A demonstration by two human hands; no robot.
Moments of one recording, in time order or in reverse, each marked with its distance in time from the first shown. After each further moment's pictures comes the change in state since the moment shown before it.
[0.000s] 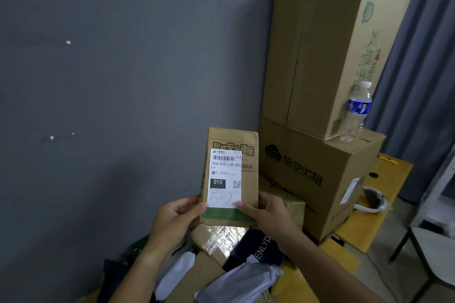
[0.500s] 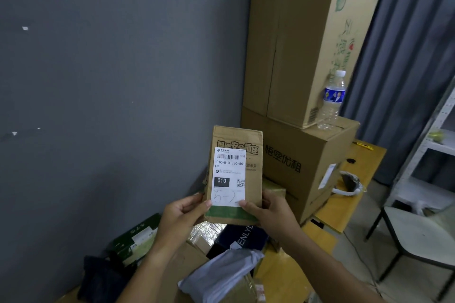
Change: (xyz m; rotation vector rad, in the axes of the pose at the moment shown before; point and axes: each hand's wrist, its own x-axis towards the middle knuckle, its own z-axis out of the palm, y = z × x) left_hand -0.010 -0.022 0.051 0.053 -0.069 -0.030; right_hand -0.031 0.019 -0.045 -0.066 0.097 0.041
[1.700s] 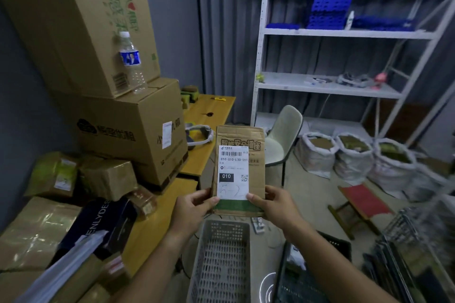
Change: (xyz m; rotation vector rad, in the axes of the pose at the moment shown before) left_hand -0.152 -0.073 0.403 0.195 -0.557 -0.077; right_hand -0.264 0.175 -0.344 0.218 0.574 0.258
